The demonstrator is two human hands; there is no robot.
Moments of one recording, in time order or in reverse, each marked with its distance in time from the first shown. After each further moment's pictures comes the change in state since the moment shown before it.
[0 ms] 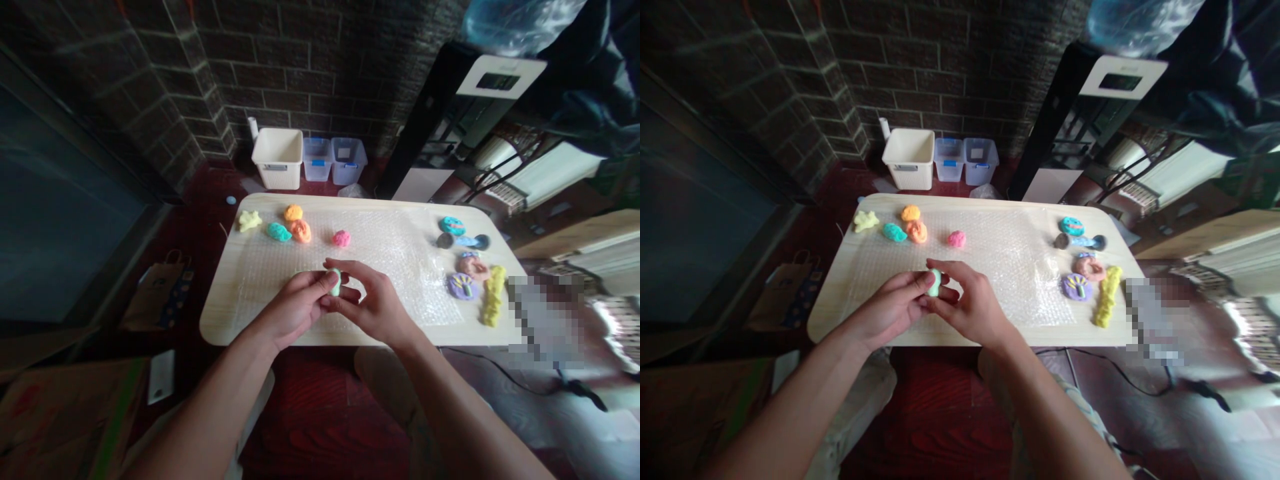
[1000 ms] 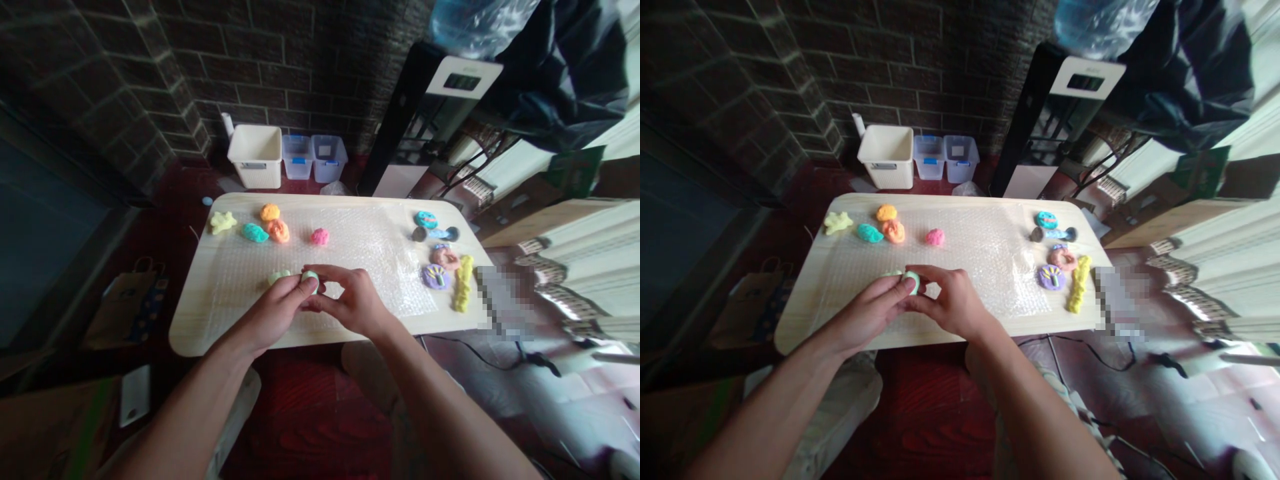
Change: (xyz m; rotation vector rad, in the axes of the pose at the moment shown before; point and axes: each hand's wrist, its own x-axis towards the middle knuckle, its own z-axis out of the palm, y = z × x) left_hand -0.002 -0.010 -0.005 0.275 0.107 0.019; right_hand -0.002 0.006 -0.007 -0.038 -0.063 0.072
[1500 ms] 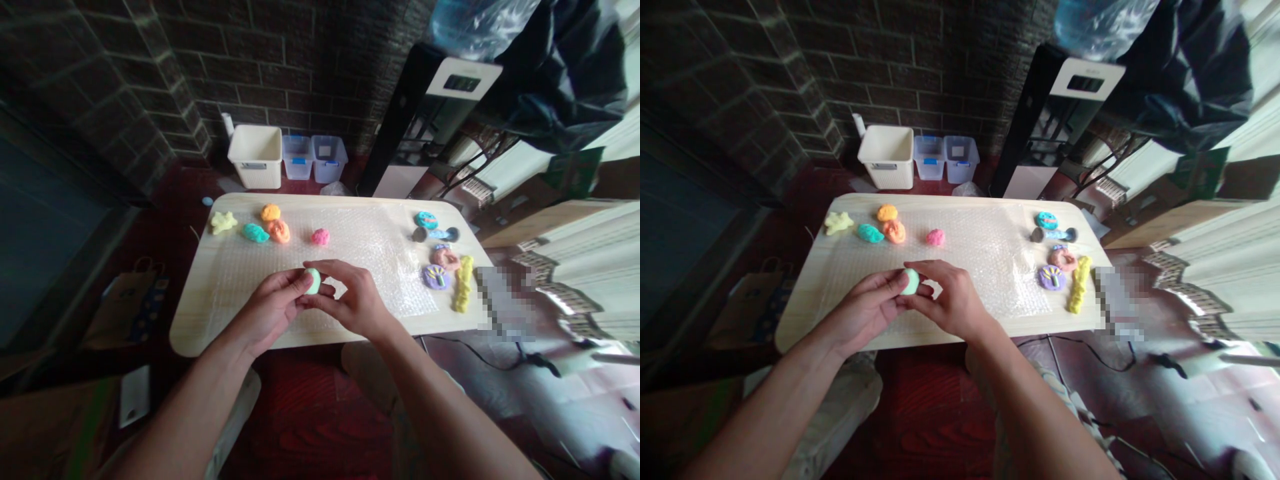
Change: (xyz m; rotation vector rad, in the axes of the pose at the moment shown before) left_hand 0.000 0.012 0.002 -0.216 -0.091 0.015; right_hand 0.003 -0.003 0.001 -0.032 0.075 -0.146
